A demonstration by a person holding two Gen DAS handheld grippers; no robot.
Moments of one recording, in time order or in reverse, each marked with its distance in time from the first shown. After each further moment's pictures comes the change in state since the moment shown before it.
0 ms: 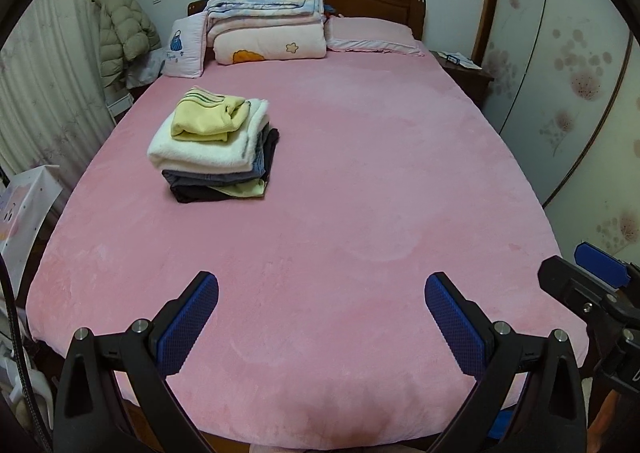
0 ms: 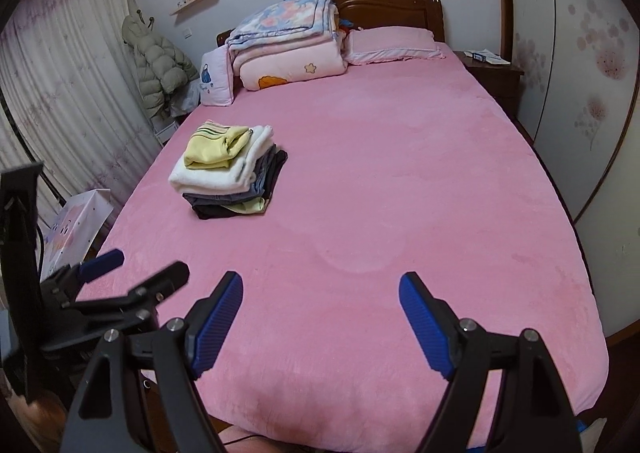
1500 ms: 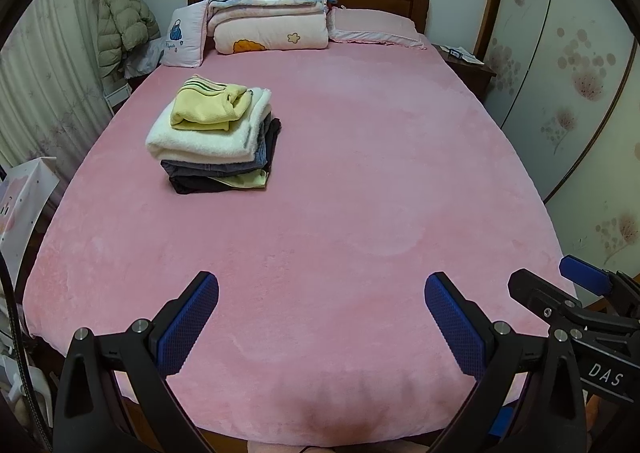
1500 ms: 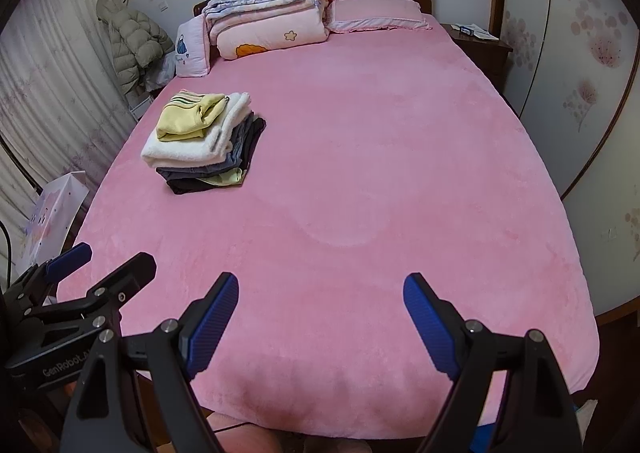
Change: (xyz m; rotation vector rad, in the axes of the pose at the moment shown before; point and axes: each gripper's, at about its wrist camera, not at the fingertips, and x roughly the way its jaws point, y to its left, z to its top) left arm 0.020 0.022 0.006 -0.004 0.033 -0.014; right arm 0.037 0.001 0.000 0.008 0.122 -0.080
